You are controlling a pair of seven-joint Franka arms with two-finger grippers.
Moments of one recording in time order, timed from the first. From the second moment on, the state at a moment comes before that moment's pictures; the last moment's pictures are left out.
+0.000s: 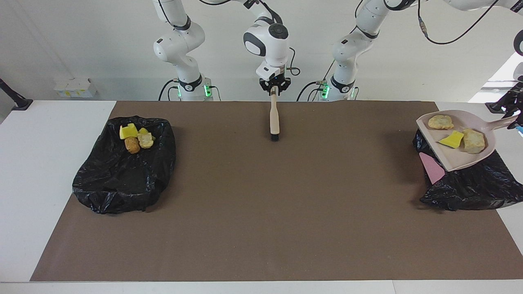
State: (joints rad) left arm 0.59 0.22 -0.08 -1.48 0.25 1.81 2.04; right arm 0.80 -0.10 0.26 -2.37 0.21 2.22 0.96
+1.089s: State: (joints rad) left arm 0.51 0.27 -0.10 -1.54 0.96 2.06 1.80; right arm 0.13 -0.01 0.25 -1.99 0.04 2.18 0.65
